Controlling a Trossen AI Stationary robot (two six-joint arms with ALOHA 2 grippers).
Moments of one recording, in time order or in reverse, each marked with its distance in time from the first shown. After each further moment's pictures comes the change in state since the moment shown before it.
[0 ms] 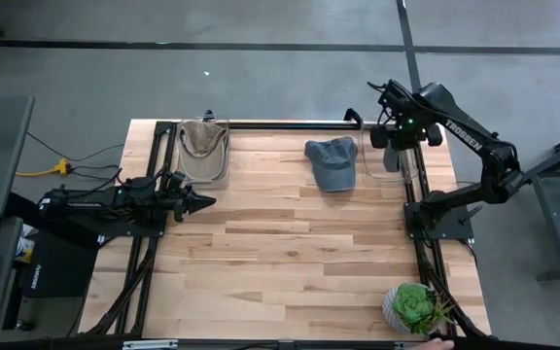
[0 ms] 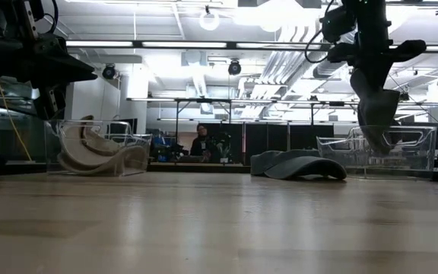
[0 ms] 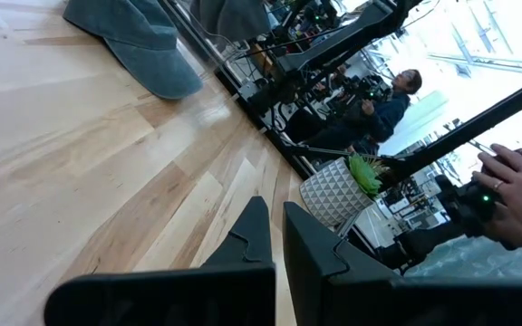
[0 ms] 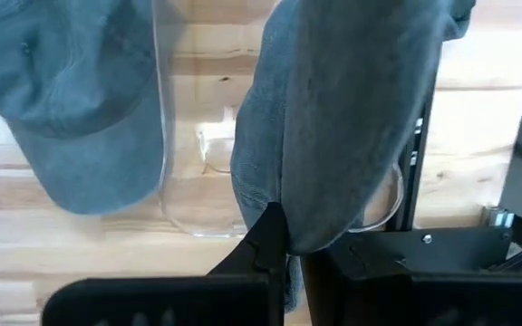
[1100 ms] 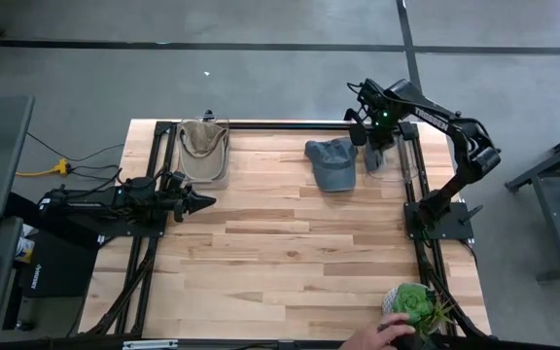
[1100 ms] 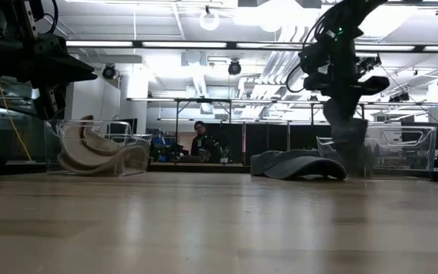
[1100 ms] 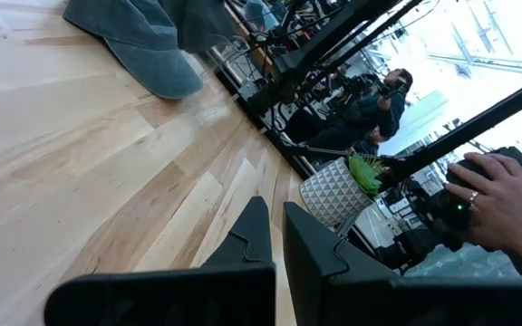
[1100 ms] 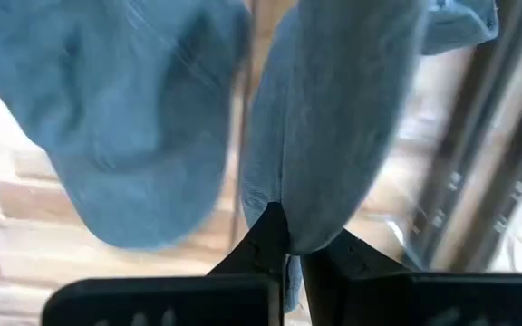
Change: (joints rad) left arm 0.000 0.000 0.000 0.000 0.000 0.000; right arm -0.020 0.251 -0.002 0.194 -0.114 -0.134
